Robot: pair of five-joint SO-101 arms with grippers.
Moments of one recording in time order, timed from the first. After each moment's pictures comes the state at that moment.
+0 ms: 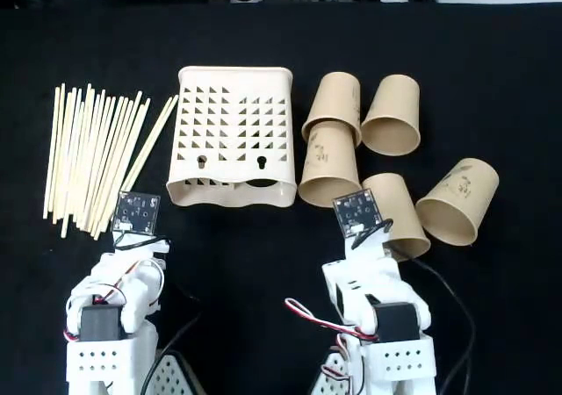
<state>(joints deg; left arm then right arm) -8.1 -104.1 96.2 72.8 -11.2 -5.3 -103.2 96.7 74.2 9.3</state>
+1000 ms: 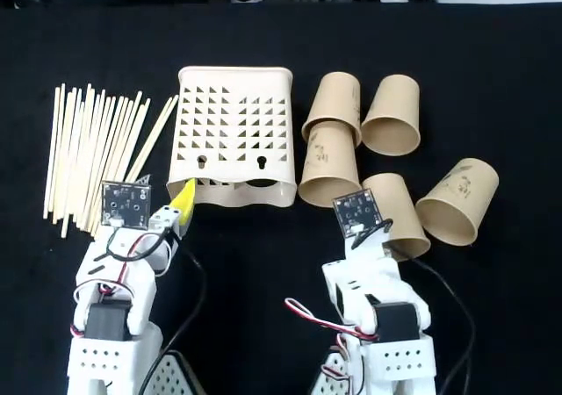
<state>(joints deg) -1.5 -103.3 96.4 36.3 -4.9 -5.3 -103.2 96.7 74.2 9.3</state>
